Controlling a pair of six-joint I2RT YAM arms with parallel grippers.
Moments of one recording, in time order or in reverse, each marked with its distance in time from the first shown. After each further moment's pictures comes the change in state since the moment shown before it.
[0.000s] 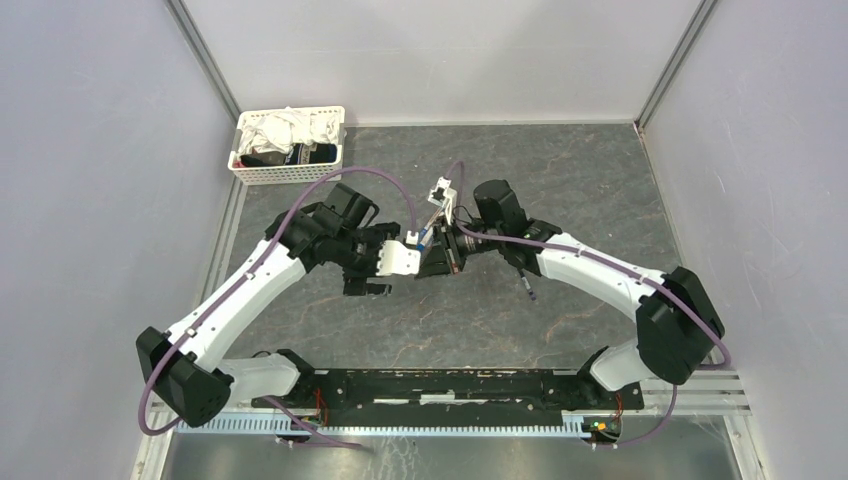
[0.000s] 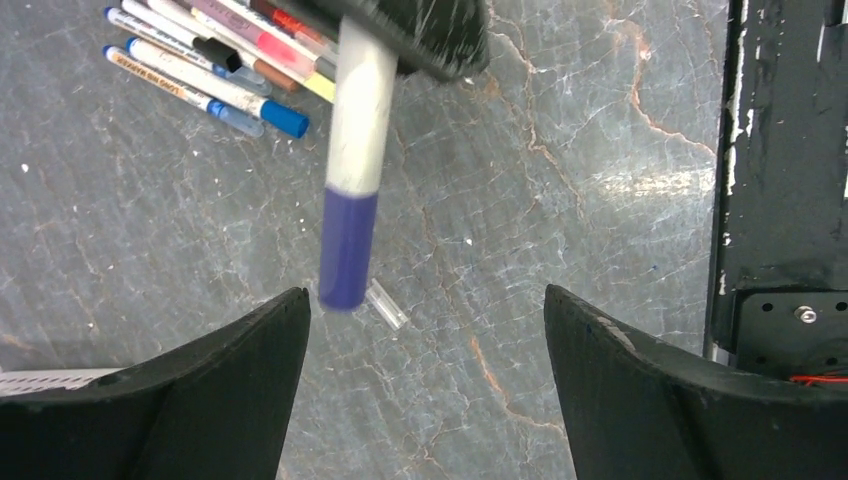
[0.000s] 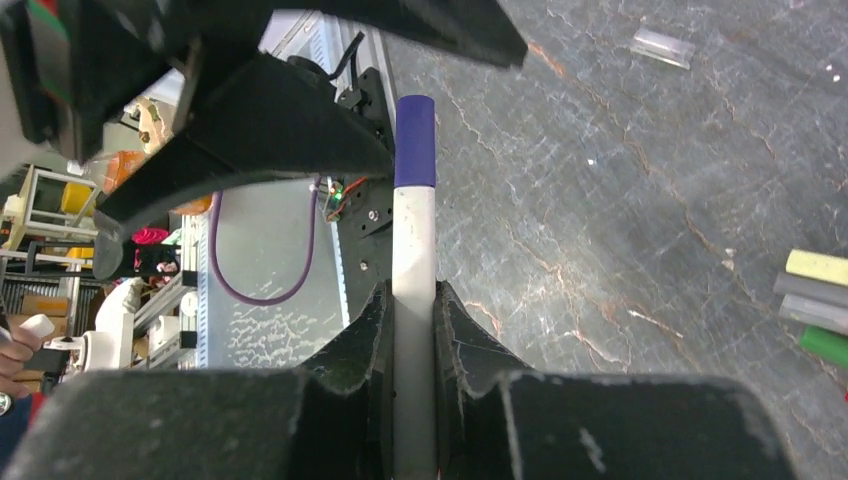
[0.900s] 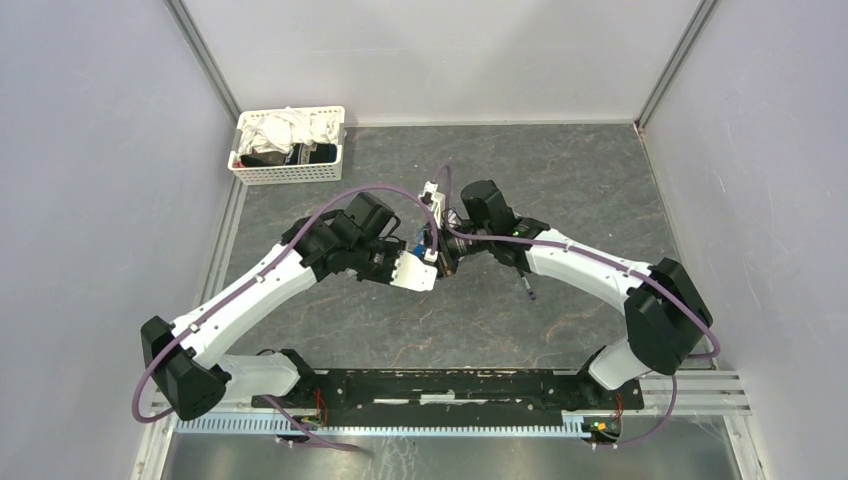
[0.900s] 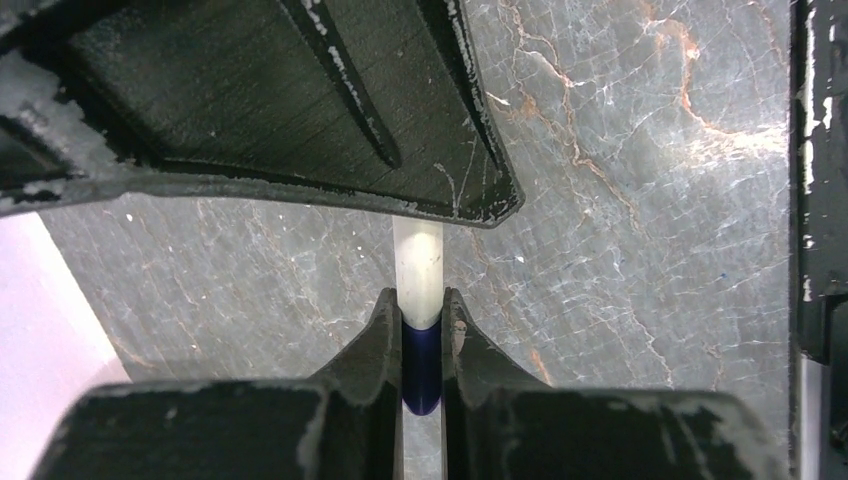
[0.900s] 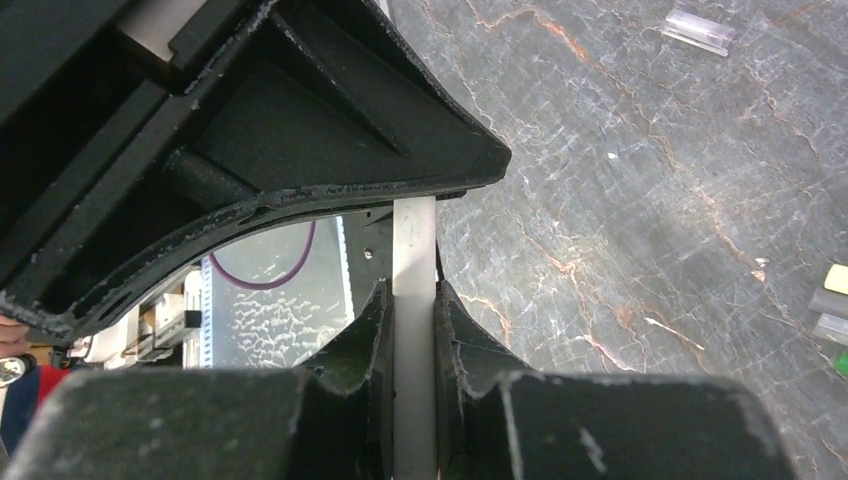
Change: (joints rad) left arm -0.146 0.027 0.004 0.075 -0.129 0.034; right arm 0.037 0.071 0.059 -0.029 -0.020 -0.013
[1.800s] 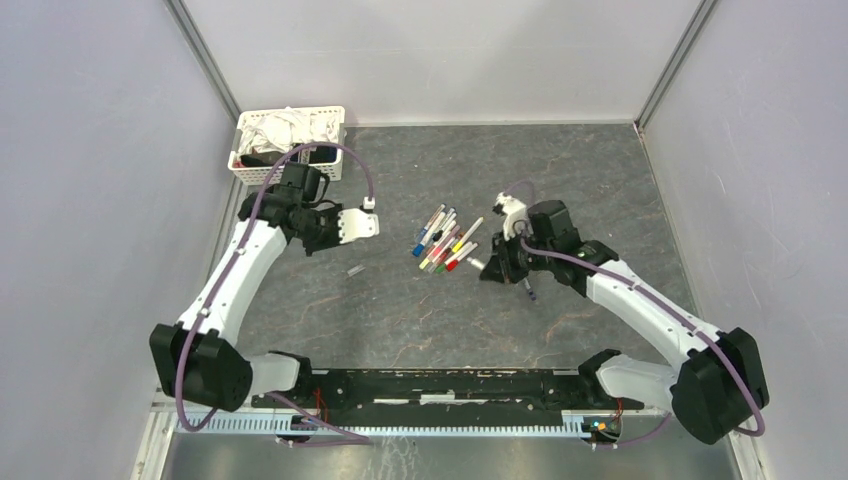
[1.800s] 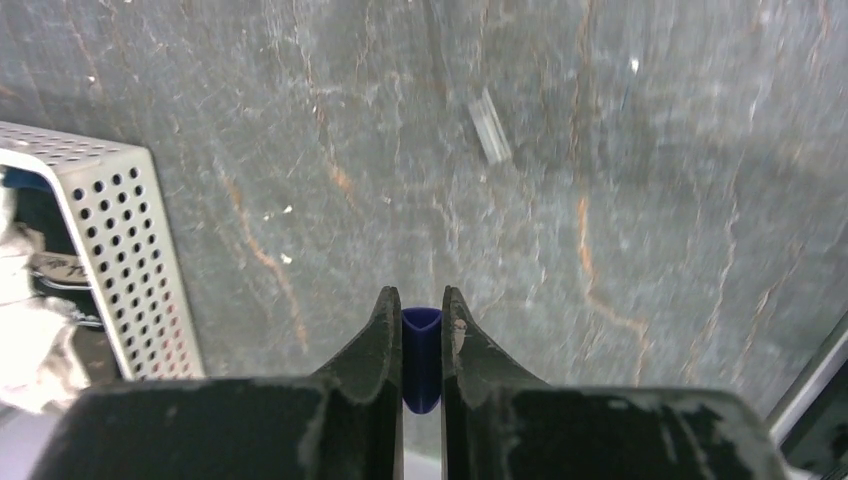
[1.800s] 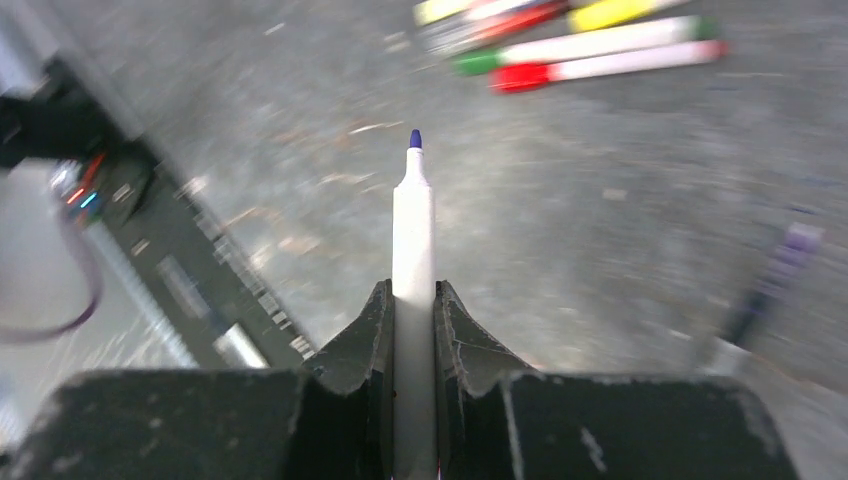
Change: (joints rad) left arm 0.538 0.034 -0.008 -0.067 0.016 0.176; right arm -0.214 -0.370 -0.277 -0.332 0.311 -0.183
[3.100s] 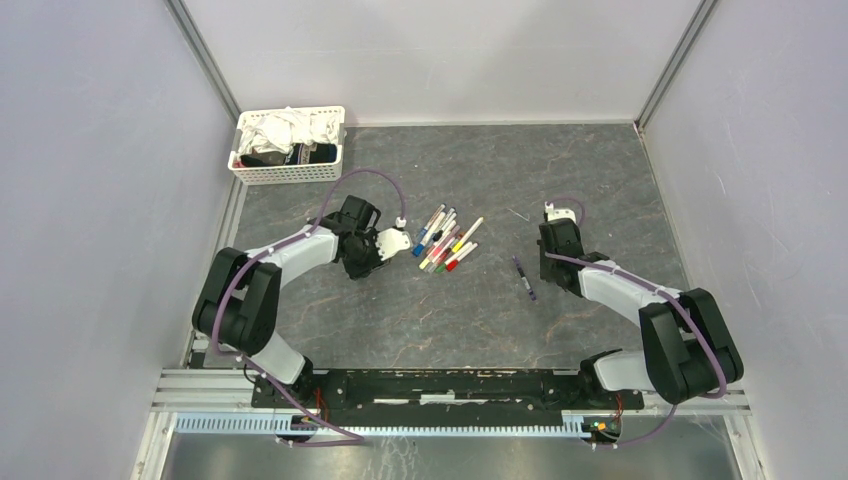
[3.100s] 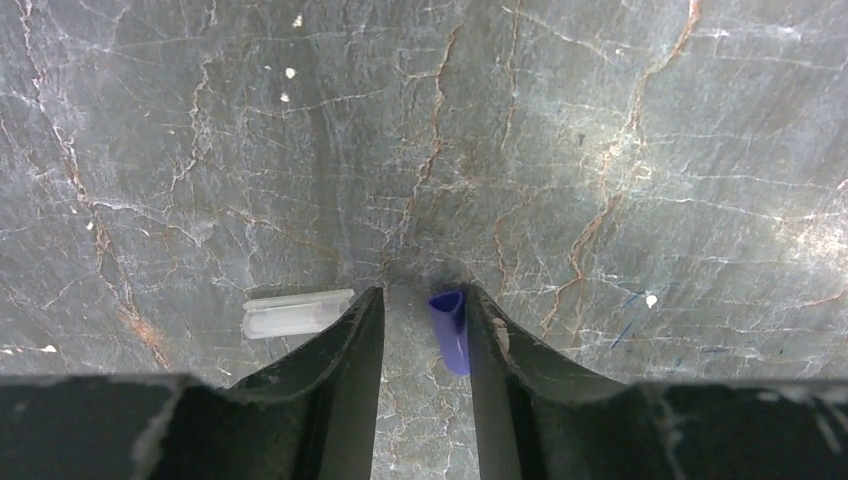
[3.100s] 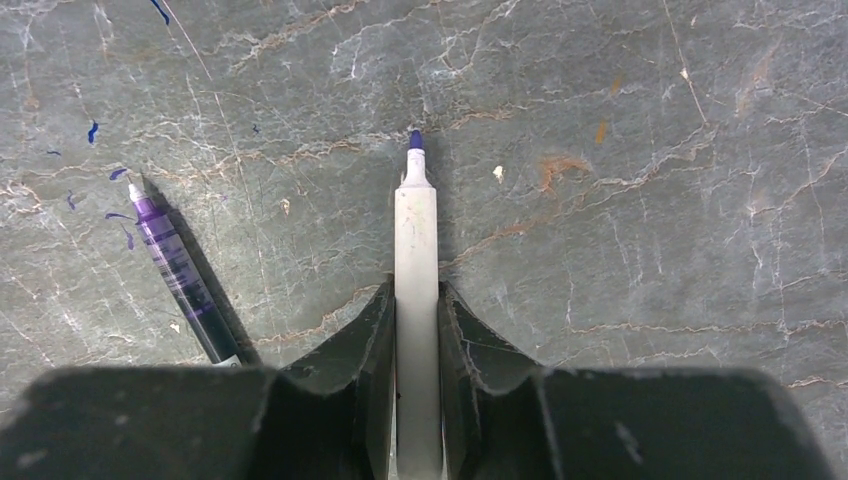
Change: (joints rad) left arm -0.190 0.329 -0.298 0.550 -0.108 -0.455; right arm -0.219 0.184 -0.212 0.215 0.861 0.051
